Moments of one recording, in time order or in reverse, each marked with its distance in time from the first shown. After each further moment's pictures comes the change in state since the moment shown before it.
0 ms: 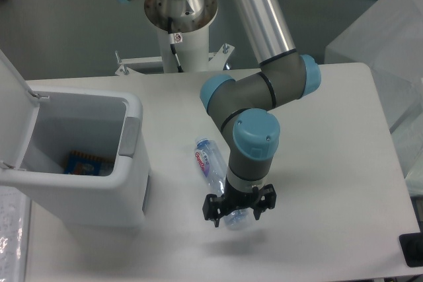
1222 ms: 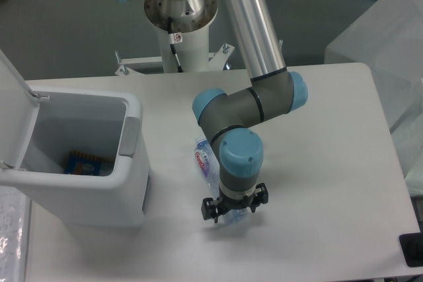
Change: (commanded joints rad) arm -0.014 -0.044 -0.044 0.018 0.080 -0.061
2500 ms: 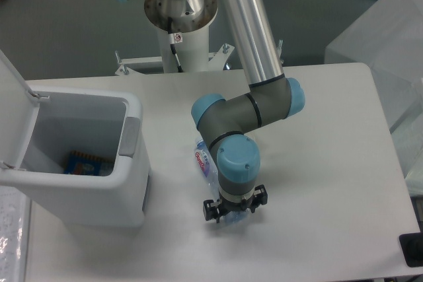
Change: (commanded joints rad) arm -0.020 -0.020 0.006 -0.001 0.051 -0.002
